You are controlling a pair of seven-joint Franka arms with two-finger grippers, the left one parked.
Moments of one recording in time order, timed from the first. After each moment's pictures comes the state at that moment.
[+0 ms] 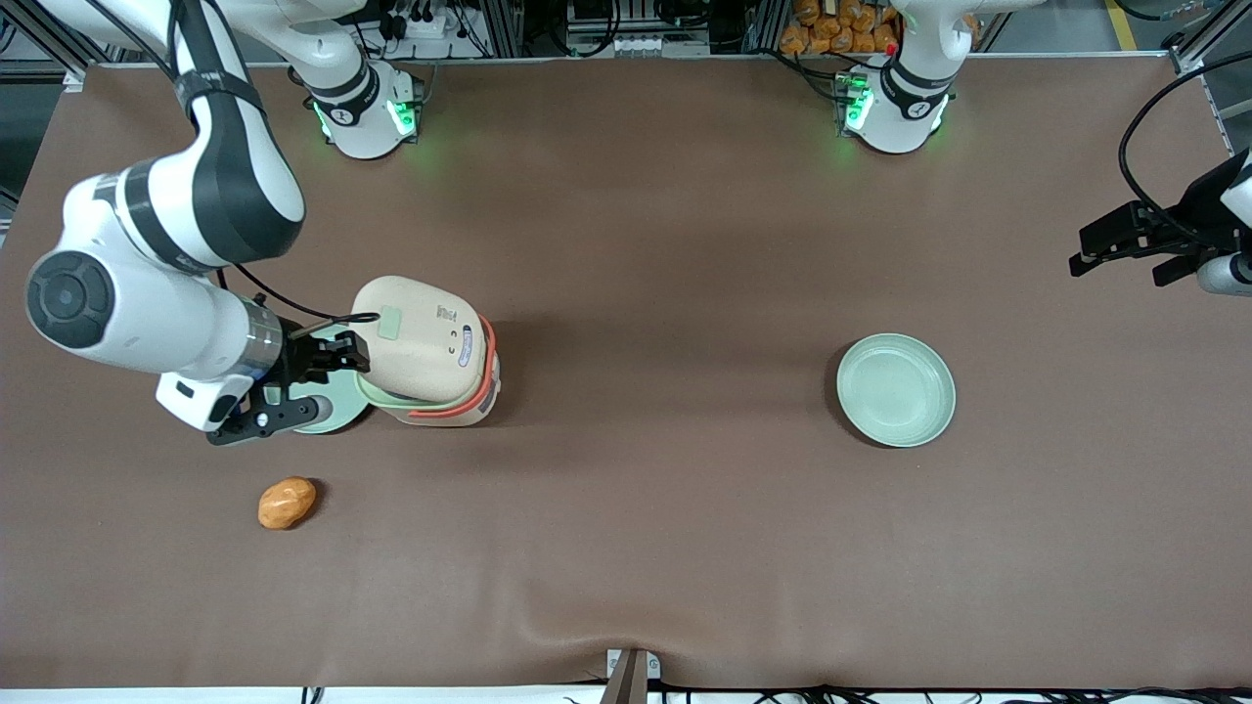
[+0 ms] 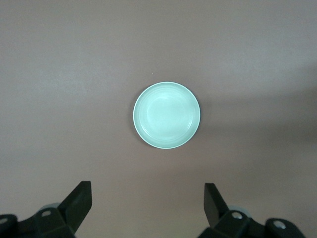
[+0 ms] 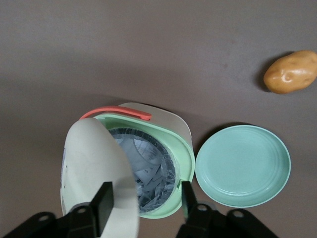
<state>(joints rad) 0.16 0.35 0.05 -1.47 0.12 1.71 -0.05</state>
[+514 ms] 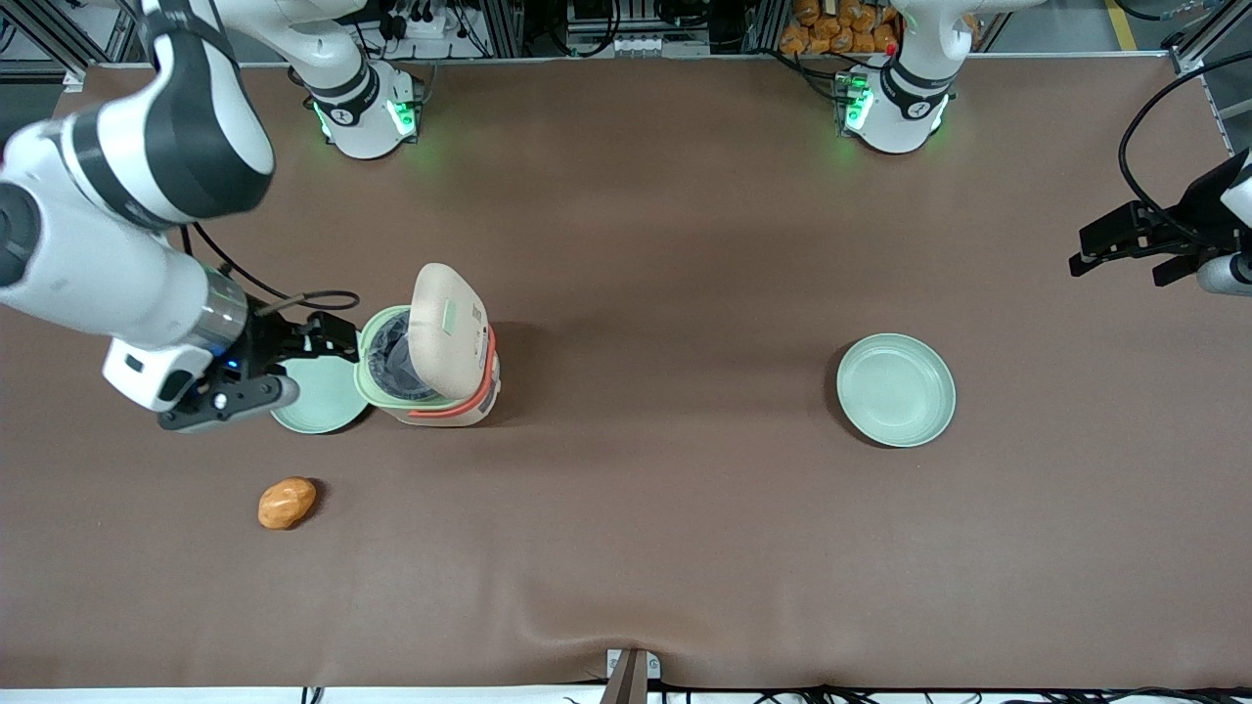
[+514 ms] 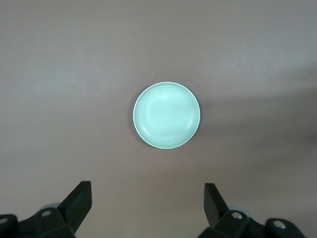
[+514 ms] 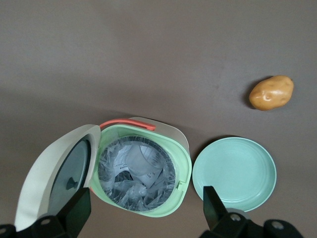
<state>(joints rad) 0.16 0.28 0.05 -1.44 0.12 1.71 -0.05</state>
